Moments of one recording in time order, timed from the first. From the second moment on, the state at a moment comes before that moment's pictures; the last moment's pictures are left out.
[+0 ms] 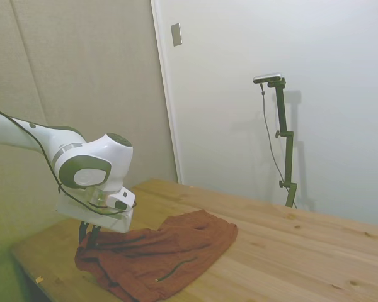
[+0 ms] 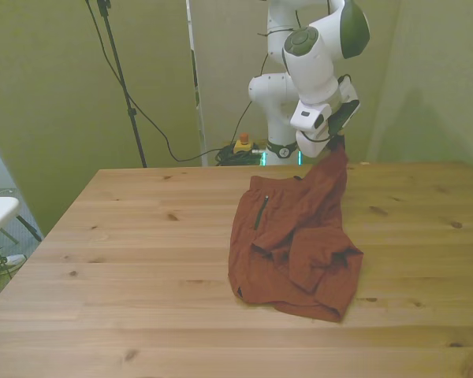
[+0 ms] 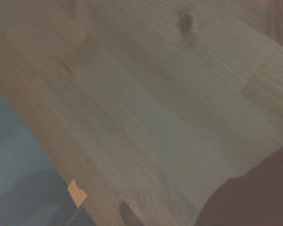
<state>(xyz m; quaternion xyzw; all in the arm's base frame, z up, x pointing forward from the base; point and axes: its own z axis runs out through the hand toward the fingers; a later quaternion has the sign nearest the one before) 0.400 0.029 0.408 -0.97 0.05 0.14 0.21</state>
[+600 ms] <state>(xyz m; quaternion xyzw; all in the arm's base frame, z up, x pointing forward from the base) 0.429 -0.045 0.472 -0.96 0.17 0.05 0.20</state>
